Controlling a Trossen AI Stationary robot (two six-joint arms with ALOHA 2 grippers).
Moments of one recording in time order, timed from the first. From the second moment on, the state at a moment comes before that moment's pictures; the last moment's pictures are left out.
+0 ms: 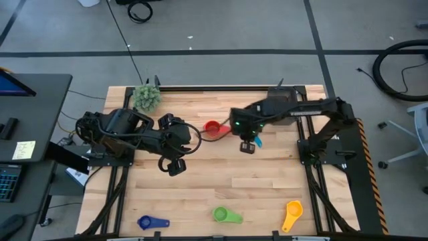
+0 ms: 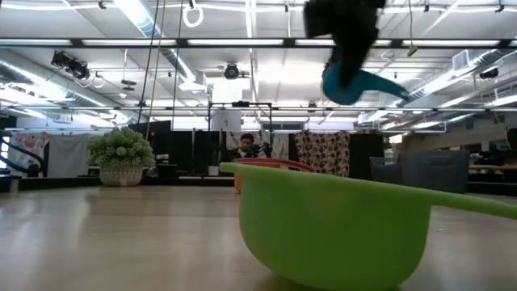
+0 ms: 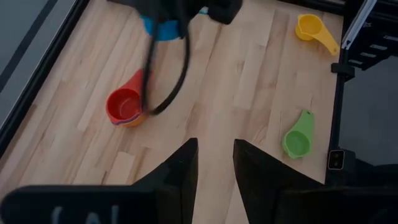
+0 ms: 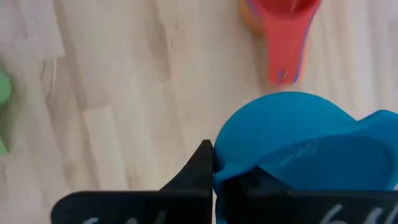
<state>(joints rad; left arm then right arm) -0.37 1.75 2.36 -1.57 -0.37 -0.57 -0.05 1.64 1.51 -1.16 -0.04 0.15</state>
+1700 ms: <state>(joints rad) -0.40 1.57 2.36 -1.57 -0.35 -0.68 -0.22 2.32 2.19 -1.35 -0.13 -0.47</state>
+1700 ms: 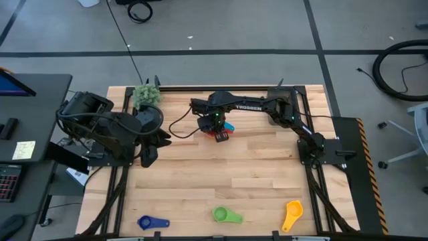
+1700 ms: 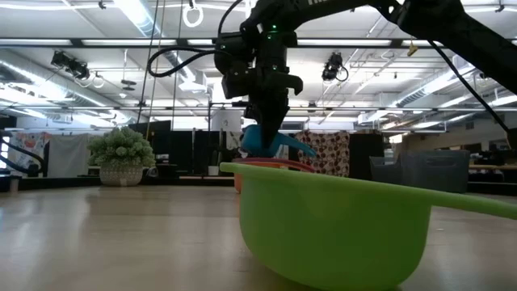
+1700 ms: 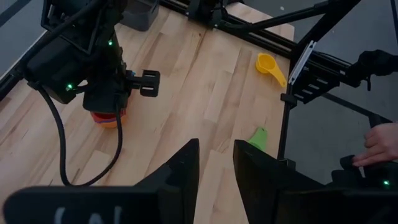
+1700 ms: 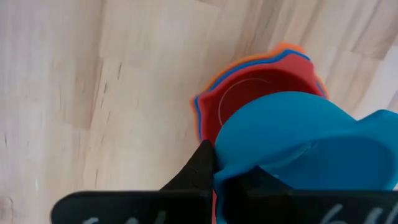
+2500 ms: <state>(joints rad) -0.40 1.57 2.36 -1.57 -0.34 -0.68 -0.21 2.32 2.19 -1.34 -0.14 -0.47</state>
